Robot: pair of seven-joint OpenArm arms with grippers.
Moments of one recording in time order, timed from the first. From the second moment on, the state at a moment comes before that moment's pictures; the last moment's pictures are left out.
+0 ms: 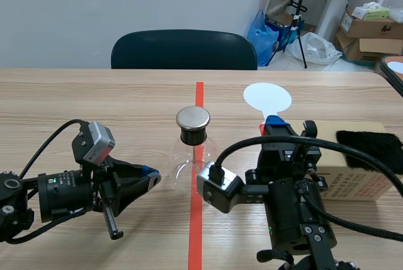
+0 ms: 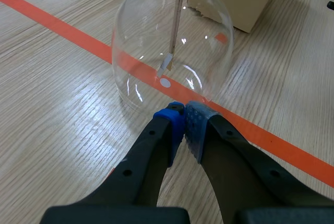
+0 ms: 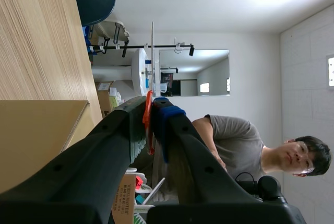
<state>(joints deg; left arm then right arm) -8.8 -32.2 42.3 57.7 -13.4 -37.1 -31.6 -19.5 13.6 -30.4 85.4 -91.3 -33.0 -27.3</state>
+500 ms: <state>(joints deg) -8.8 -32.2 42.3 57.7 -13.4 -37.1 -31.6 -19.5 13.6 -30.4 85.4 -91.3 -33.0 -10.5</state>
